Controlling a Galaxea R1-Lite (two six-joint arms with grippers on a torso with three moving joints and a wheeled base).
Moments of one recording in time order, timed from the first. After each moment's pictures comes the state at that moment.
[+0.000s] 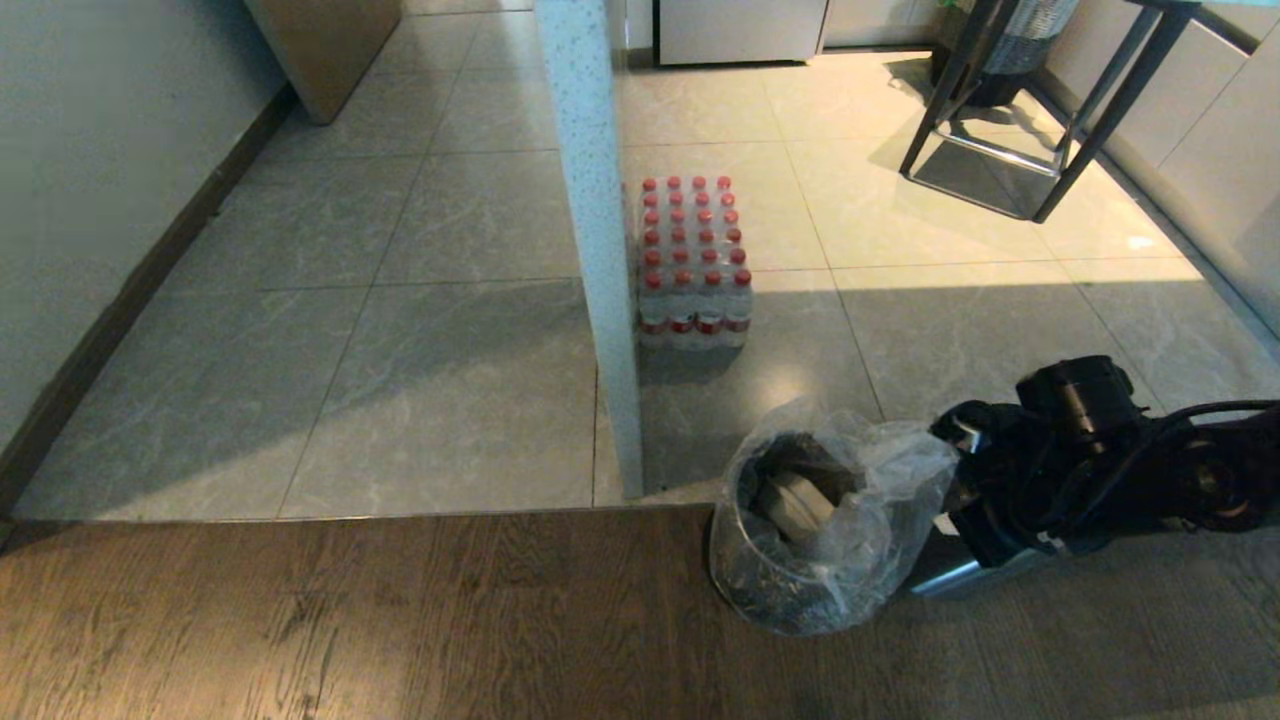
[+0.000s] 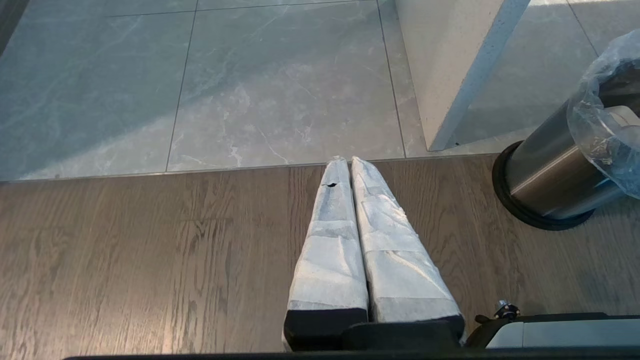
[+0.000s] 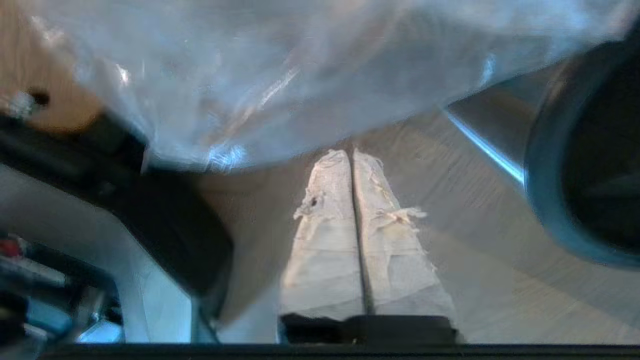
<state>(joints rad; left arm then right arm) 0.00 0.00 0.00 0.00 0.00 0.01 0.11 1.86 -0.83 -0.14 0.12 -0.37</state>
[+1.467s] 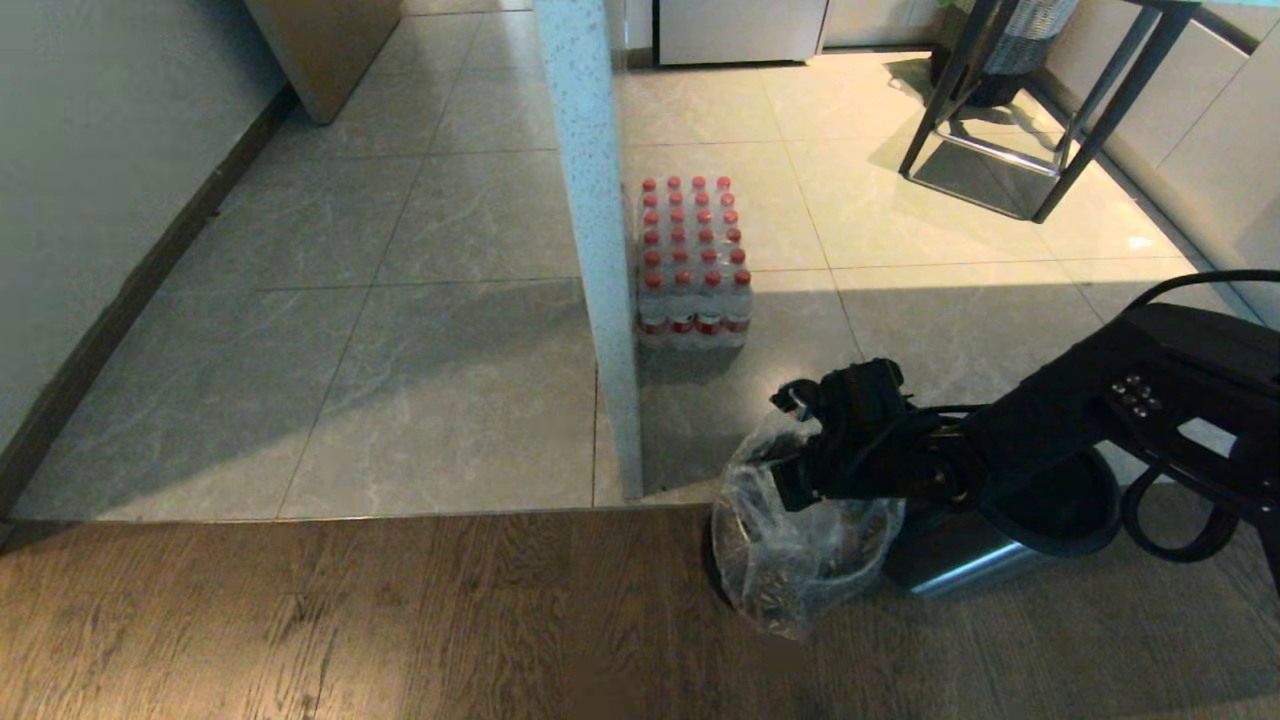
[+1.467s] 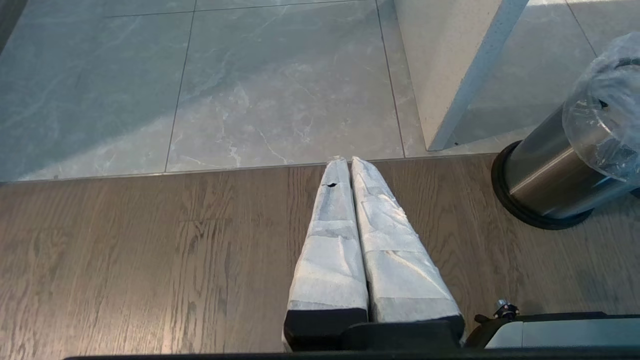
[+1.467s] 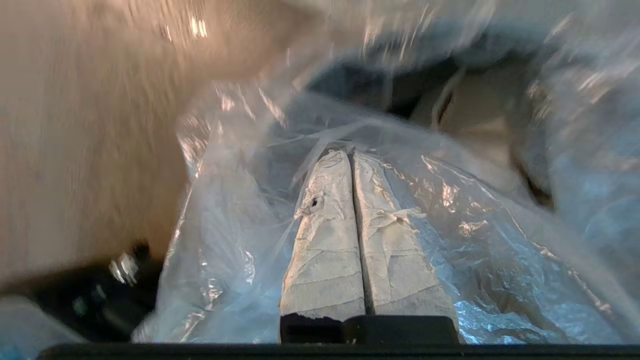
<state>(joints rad) 0.00 0.00 0.00 0.00 0.00 0.01 0.37 2.26 -1.19 -0.38 0.14 -0.07</state>
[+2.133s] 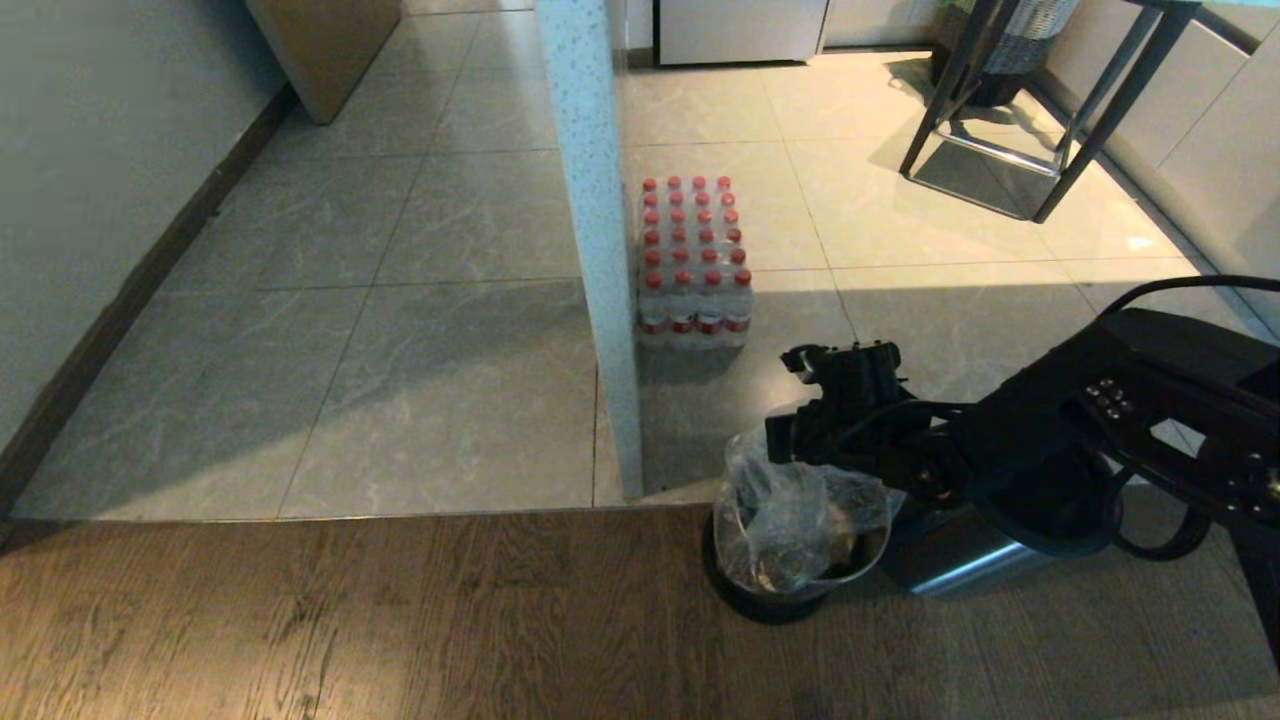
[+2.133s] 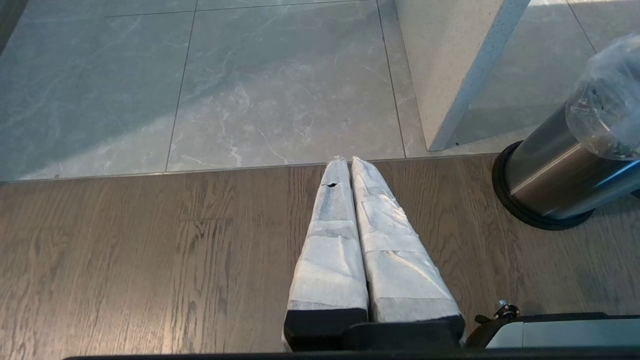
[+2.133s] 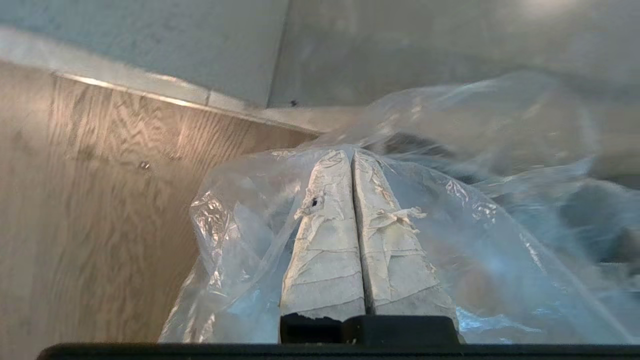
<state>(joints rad) 0.00 0.00 0.00 0.00 0.00 0.01 0.37 2.30 -1.24 -0.58 -0.03 0.07</state>
